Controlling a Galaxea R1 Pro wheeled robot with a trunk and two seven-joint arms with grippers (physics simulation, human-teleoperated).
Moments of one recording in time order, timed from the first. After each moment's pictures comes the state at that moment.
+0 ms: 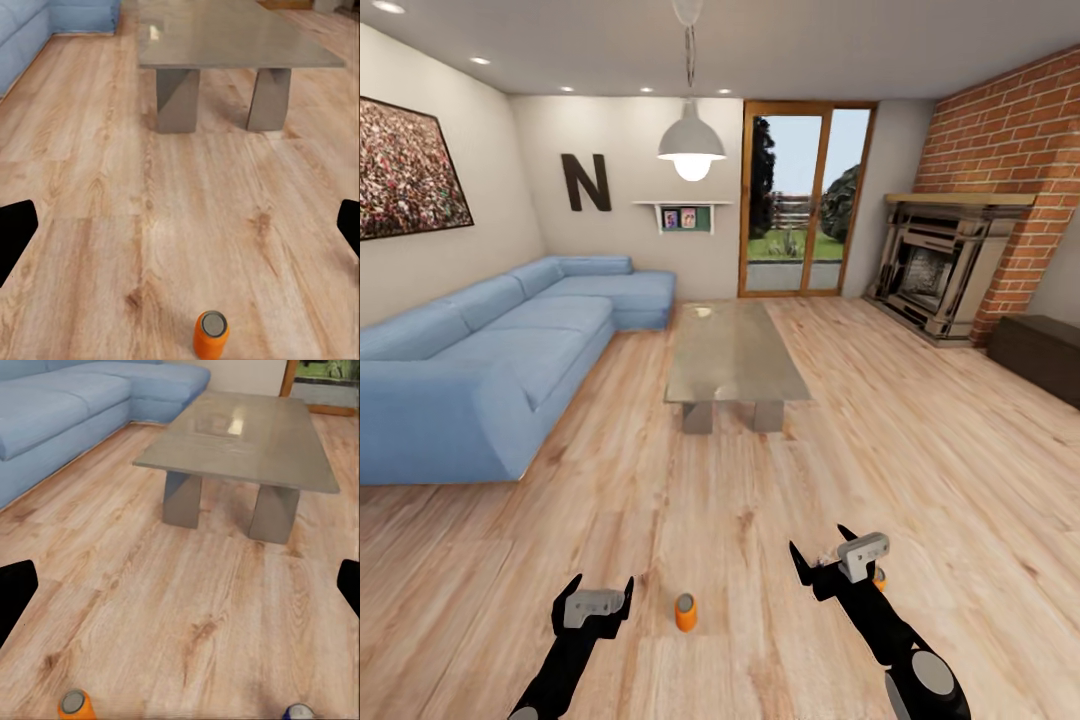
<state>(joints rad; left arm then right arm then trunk) -0.08 0.01 -0.07 -1.09 0.03 -0.27 -0.01 -0.08 -0.02 0.06 -1.44 0.06 -0.01 0.23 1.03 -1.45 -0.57</state>
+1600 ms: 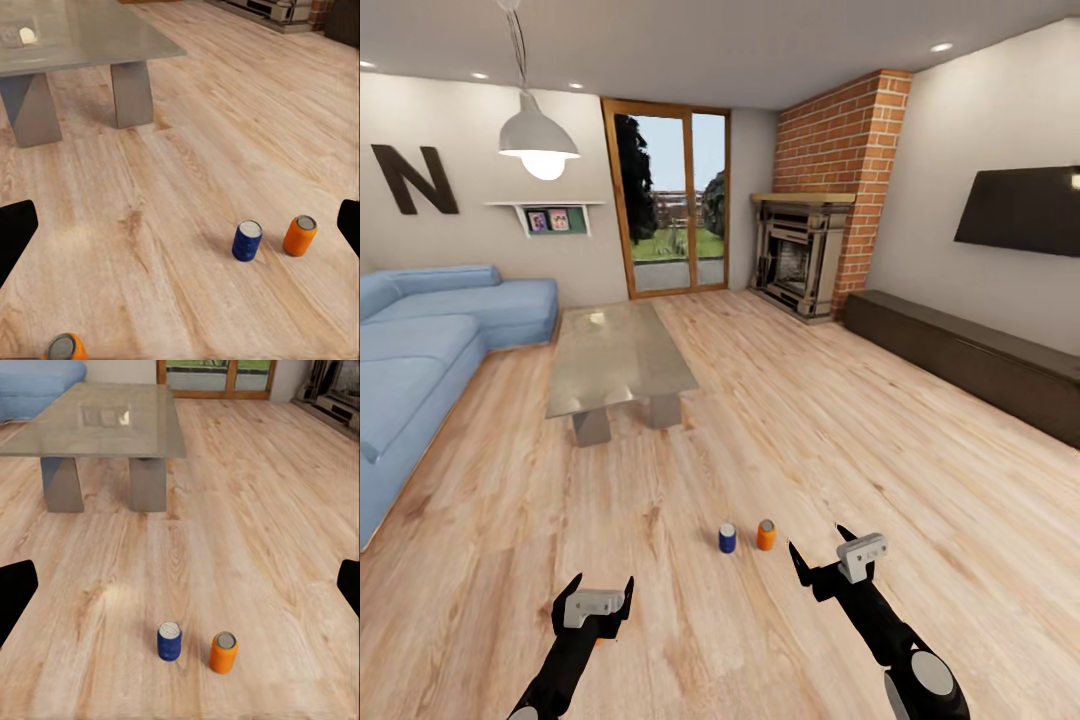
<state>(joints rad) -0.08 0.01 -0.07 -1.09 0.04 -0.26 -0.01 -0.08 -0.02 0.06 -1.43 0.06 -0.01 0.23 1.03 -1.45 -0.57</state>
